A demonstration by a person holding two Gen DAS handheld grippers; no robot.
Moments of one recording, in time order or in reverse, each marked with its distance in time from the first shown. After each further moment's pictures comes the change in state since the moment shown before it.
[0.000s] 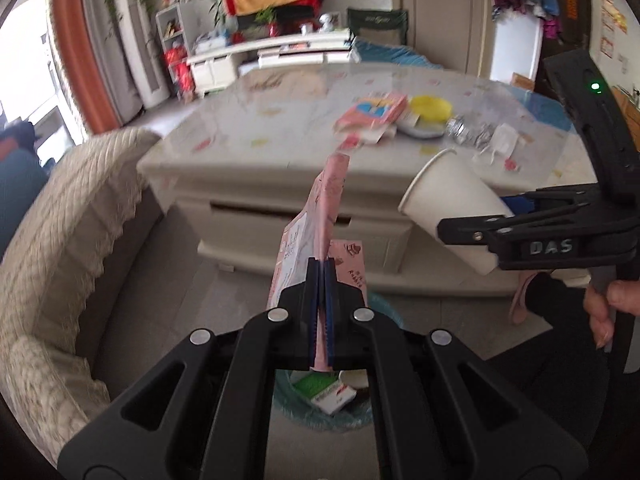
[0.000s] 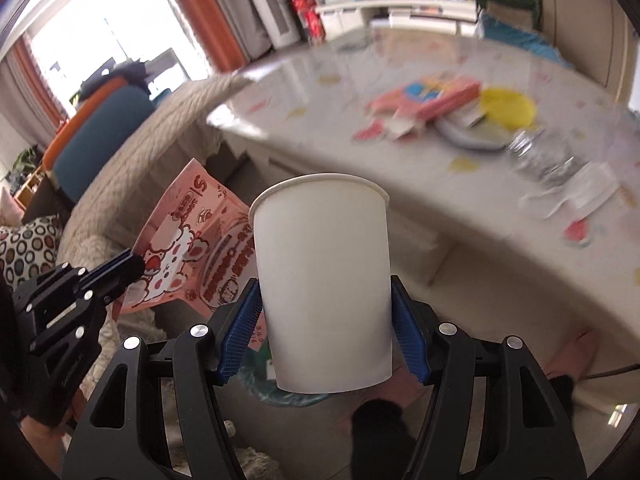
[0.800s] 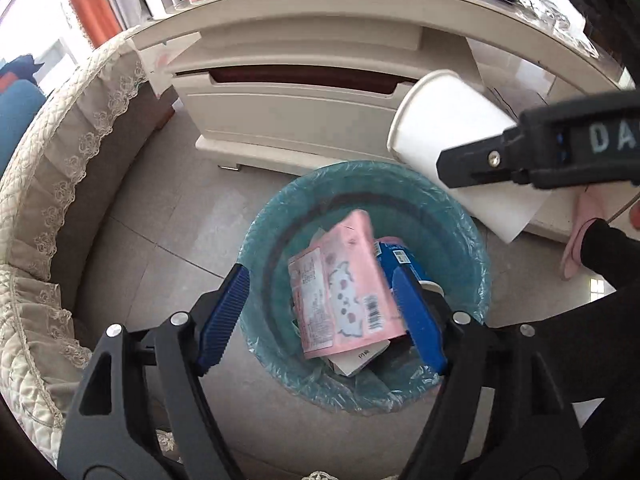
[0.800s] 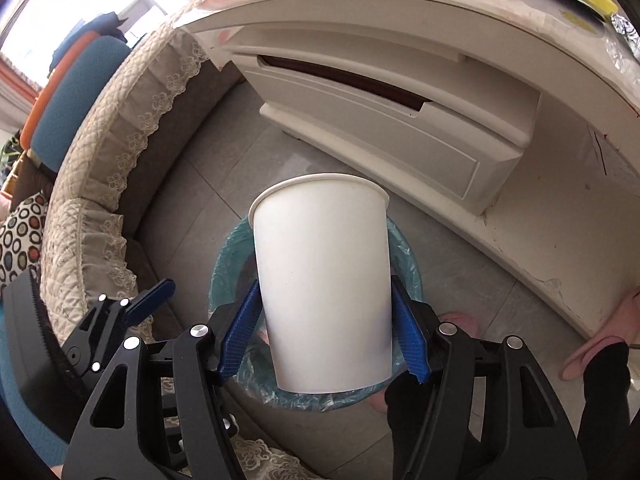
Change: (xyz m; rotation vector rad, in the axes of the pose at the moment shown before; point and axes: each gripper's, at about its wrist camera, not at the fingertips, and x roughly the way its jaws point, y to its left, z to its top) left arm 0.116 0.020 -0.104 -0.071 0.244 0.068; right arm 0.124 0.005 -0.027 0.040 0.218 0.014
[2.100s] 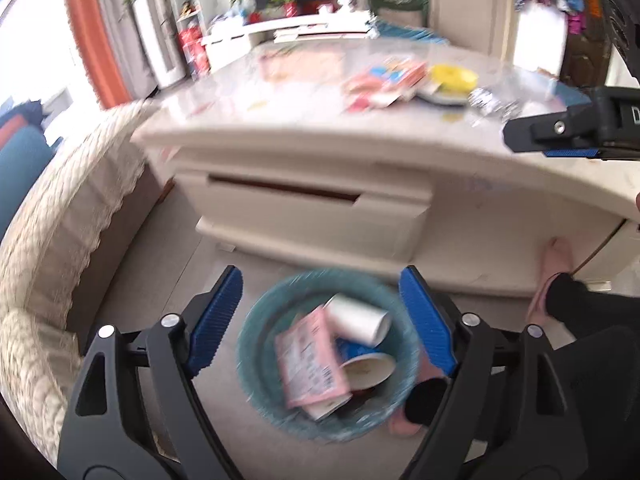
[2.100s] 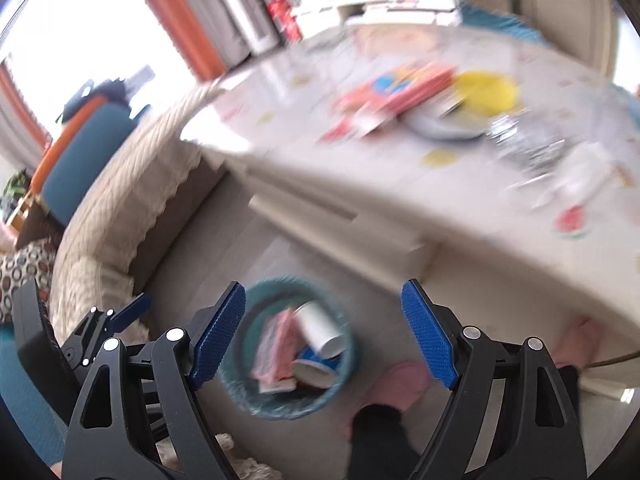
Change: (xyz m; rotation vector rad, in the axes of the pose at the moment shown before) left arm -0.099 -0.050 0.064 0.044 -0.234 -0.022; right arm -0.192 -0.065 0.005 0.058 -0.347 -0.071
